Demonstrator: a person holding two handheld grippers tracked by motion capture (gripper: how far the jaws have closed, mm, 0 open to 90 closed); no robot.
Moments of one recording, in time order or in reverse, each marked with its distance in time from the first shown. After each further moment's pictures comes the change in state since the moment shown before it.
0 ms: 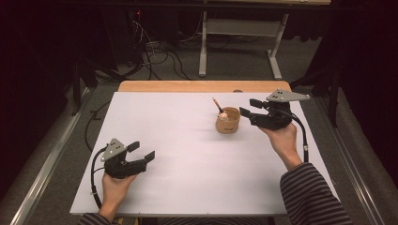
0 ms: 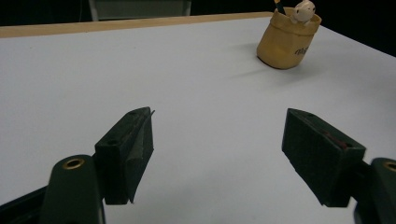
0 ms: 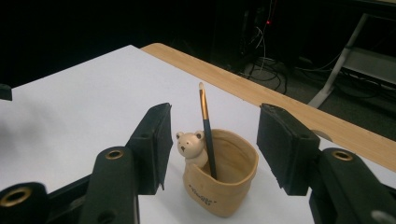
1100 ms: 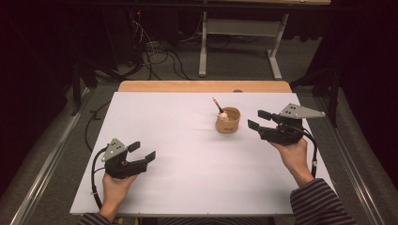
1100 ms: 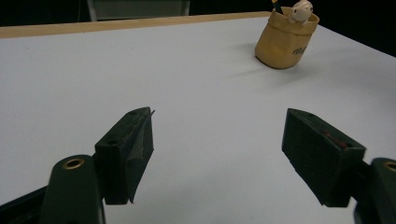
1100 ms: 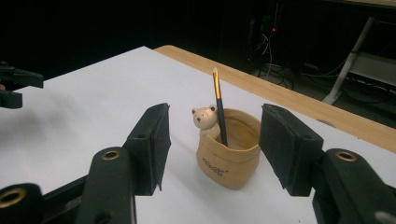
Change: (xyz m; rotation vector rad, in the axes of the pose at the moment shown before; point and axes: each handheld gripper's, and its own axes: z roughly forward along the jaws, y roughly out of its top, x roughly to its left) left arm -0.002 0.000 0.001 0.001 -0.003 0.003; right arm 0.007 -0.031 -0.034 -0.043 0.033 0.003
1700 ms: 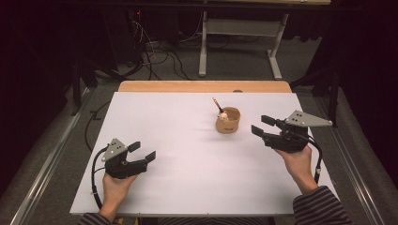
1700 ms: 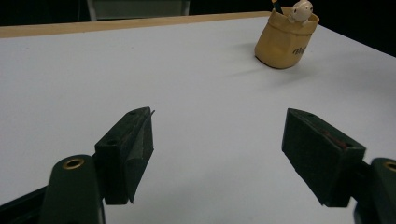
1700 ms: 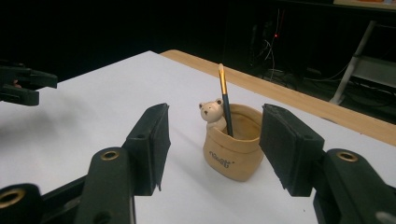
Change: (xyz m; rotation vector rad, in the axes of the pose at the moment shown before) left arm 0.000 0.000 0.000 0.000 -0.001 0.000; right arm 0.004 -0.013 -0.016 -0.037 0.012 0.011
